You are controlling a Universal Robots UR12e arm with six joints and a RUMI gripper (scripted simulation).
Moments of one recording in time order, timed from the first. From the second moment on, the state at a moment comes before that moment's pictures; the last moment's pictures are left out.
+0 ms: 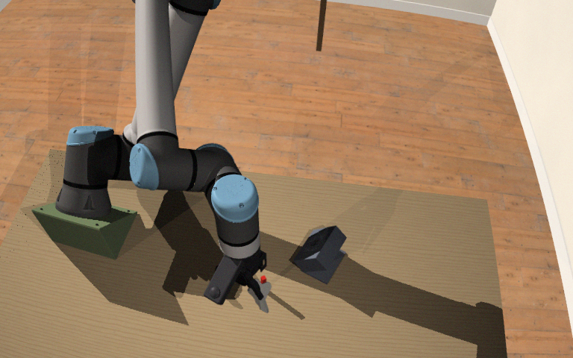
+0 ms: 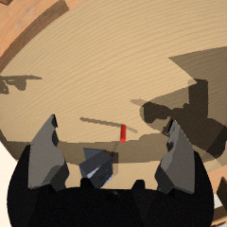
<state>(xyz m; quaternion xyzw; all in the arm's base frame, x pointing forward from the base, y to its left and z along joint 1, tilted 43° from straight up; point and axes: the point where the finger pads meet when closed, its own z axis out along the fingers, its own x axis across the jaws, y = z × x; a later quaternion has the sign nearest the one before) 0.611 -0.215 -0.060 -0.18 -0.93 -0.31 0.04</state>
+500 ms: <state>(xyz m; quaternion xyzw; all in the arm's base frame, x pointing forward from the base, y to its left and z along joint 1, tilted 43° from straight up) 0.622 -0.171 -0.049 -0.24 -0.91 -0.32 0.07</state>
